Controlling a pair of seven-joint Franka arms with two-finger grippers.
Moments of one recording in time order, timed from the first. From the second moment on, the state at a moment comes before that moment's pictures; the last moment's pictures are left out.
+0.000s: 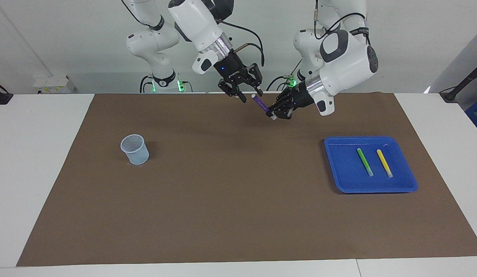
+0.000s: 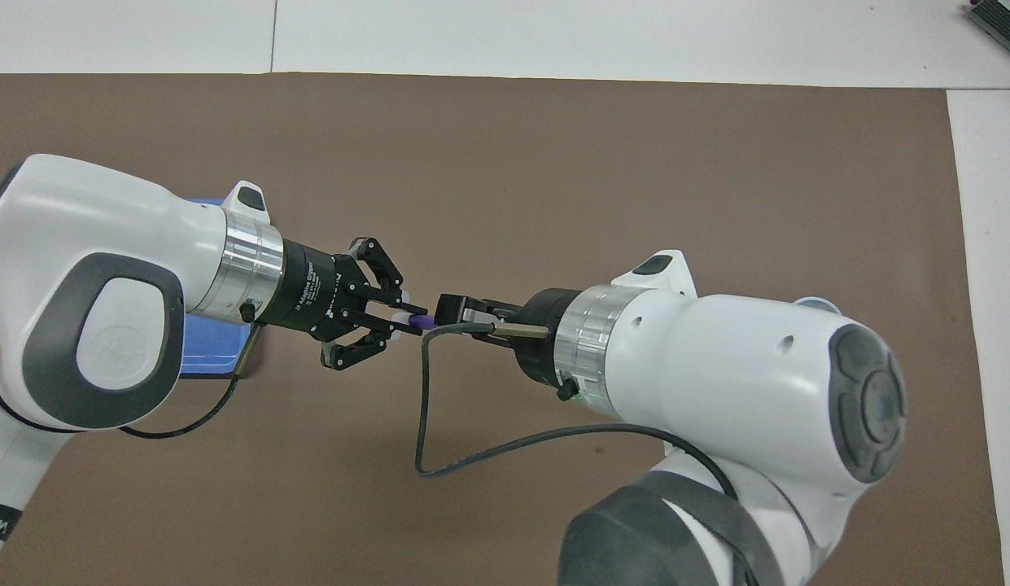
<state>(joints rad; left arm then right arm) -0.14 0.00 -0.21 -1.89 -0.78 1.86 -1.37 0.50 -0.07 0.09 -1.90 0.50 2.32 0.56</state>
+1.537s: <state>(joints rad) -0.14 0.00 -0.21 -1.90 -0.81 1.86 -1.37 0.50 -0.07 0.09 -1.90 0.50 2.32 0.55</state>
